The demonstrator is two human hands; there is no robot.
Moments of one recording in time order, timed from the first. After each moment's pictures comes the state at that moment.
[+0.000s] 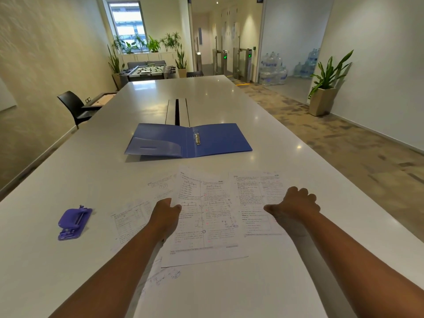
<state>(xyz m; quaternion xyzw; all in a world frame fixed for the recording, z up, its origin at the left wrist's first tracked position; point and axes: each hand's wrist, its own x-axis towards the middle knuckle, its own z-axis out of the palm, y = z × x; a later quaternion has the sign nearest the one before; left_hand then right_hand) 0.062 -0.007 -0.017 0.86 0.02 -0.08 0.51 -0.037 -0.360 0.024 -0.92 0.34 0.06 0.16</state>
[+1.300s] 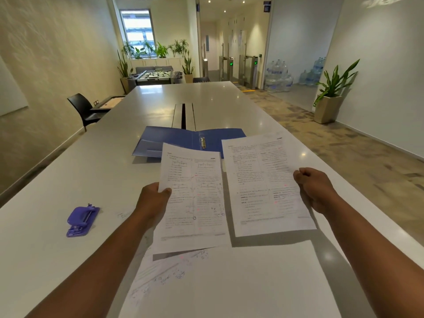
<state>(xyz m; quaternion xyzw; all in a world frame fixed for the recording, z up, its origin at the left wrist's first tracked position) 0.060 0.023 0.044 0.78 0.01 -0.03 0.63 -0.034 -0.386 0.075 -0.72 0.25 -0.15 0.63</state>
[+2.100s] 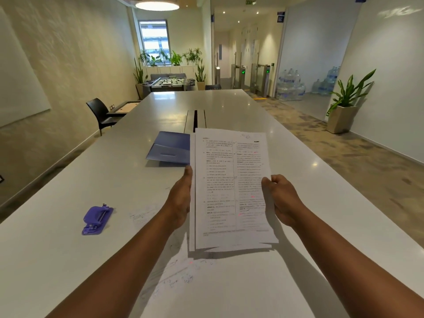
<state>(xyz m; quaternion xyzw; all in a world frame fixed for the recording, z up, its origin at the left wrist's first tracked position) 0.025 -0.021 0.093 0.67 -0.08 -0.11 0.73 -0.014 -0.277 0.085 -0.69 0.18 -0.10 0.70</state>
